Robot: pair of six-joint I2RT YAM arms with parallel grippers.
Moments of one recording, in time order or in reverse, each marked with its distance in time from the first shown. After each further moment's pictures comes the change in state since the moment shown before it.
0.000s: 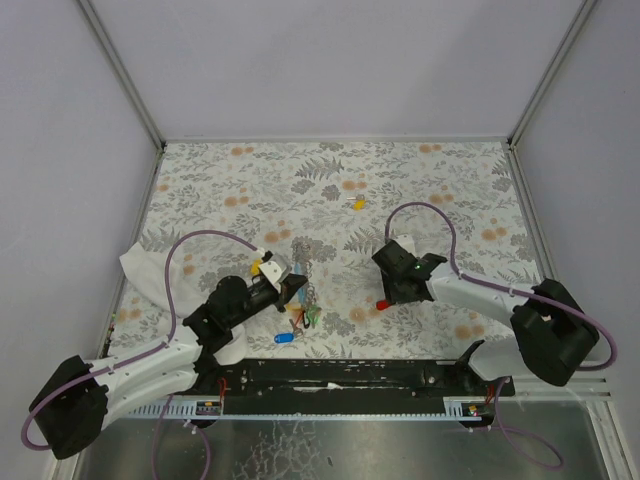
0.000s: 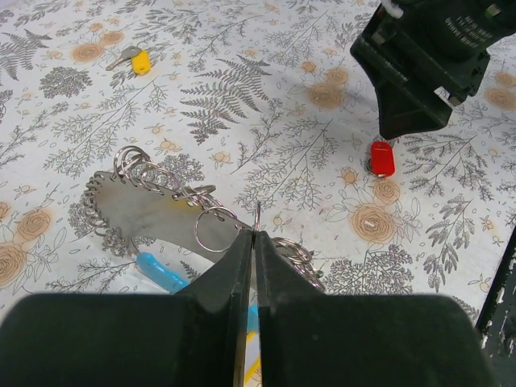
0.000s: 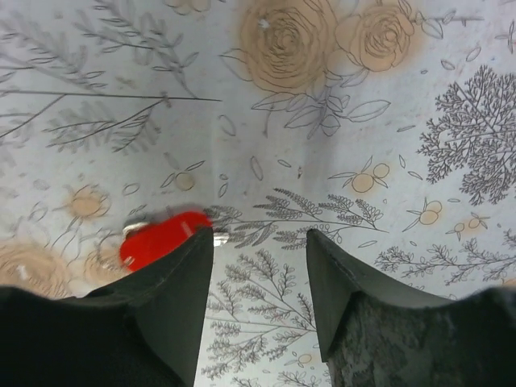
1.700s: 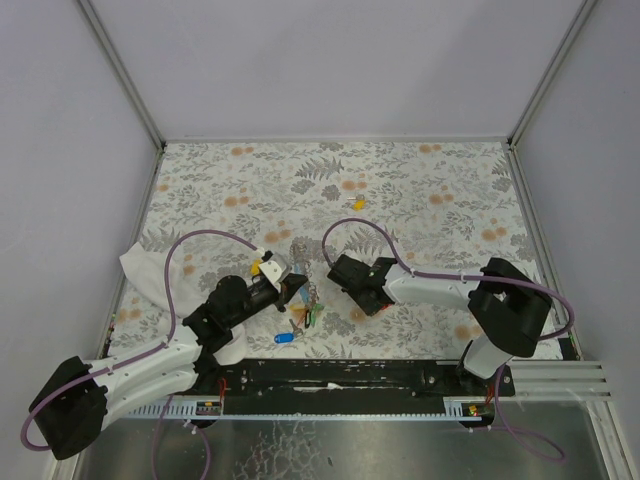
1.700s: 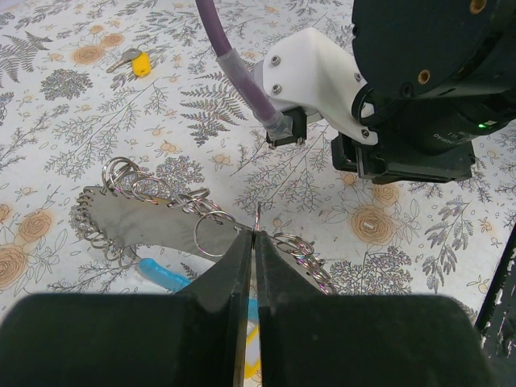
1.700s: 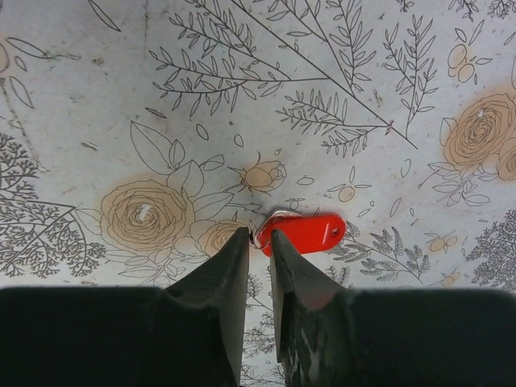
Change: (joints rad) left arm 0.000 -0.003 0.010 -0.011 0.000 0.000; right arm 0.260 0.219 0.207 -0.059 -0.031 -0.306
